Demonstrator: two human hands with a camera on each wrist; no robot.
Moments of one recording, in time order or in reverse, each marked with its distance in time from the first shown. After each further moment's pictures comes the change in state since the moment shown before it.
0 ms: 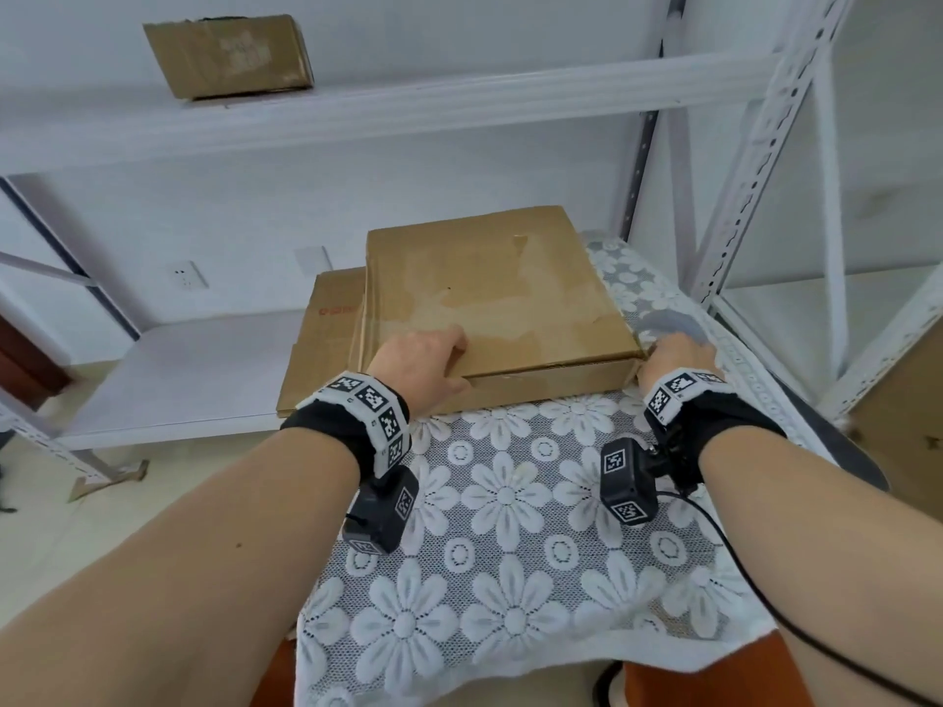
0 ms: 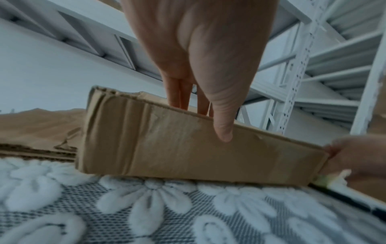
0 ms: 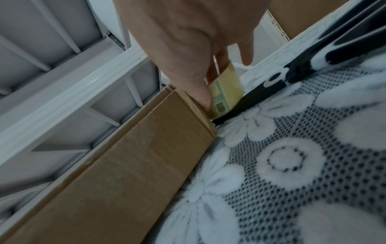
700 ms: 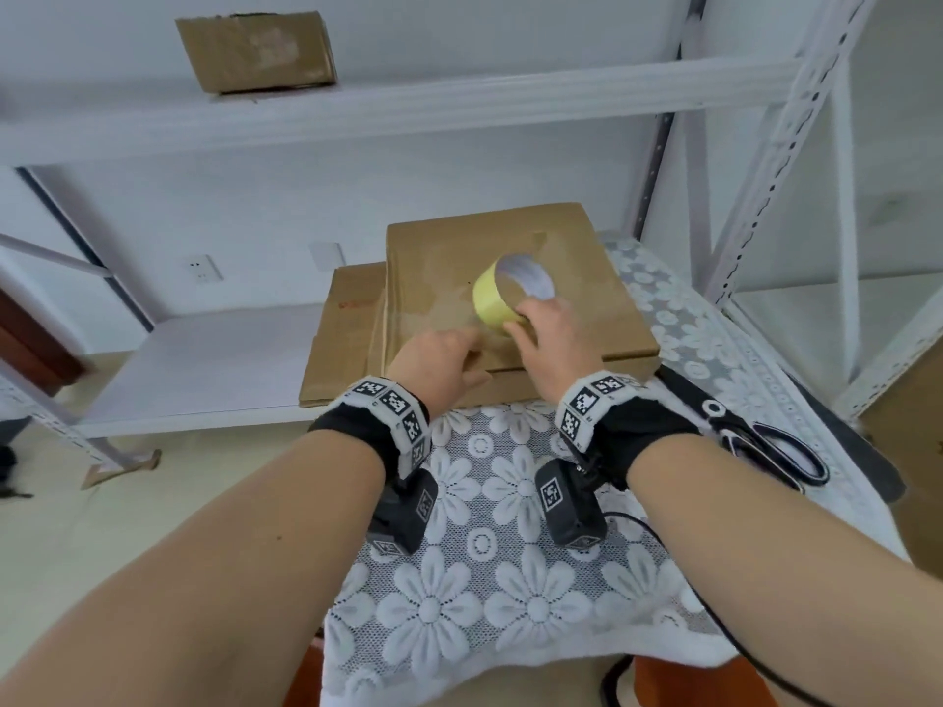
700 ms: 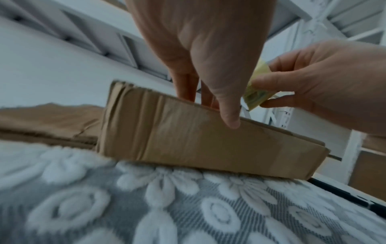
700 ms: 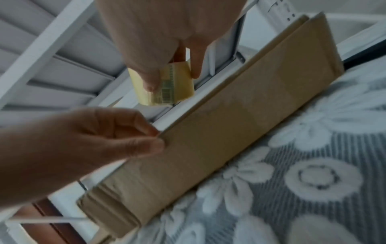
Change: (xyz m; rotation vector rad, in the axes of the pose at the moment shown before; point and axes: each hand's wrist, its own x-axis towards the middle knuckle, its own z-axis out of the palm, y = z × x) left_hand -0.009 -0.009 0.008 -0.097 0.124 0.076; right_hand -0.088 -0.097 0.006 0.373 0.211 -0.861
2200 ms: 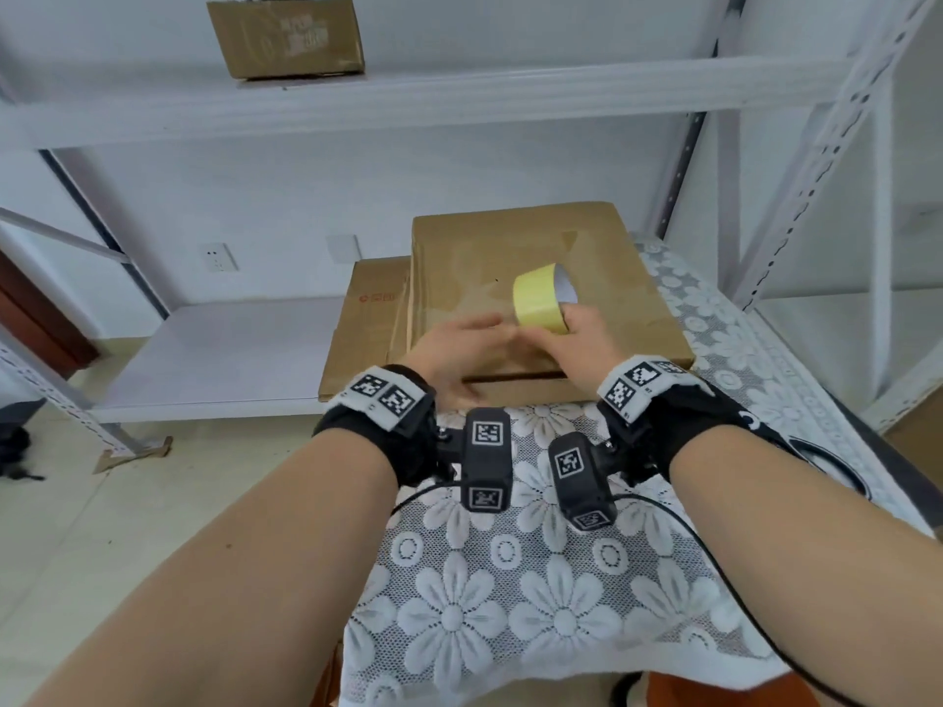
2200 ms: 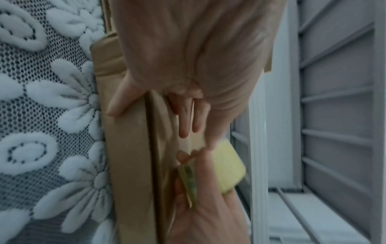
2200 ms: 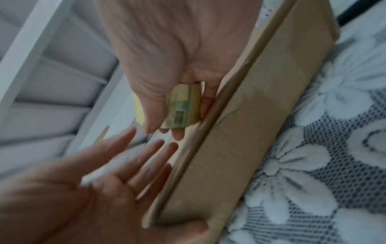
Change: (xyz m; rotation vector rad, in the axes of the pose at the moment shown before) left_hand 0.007 -0.005 -0.008 -1.366 -0.159 -0.582; right_hand 0.015 0.000 0.009 0.502 -0.183 0.326
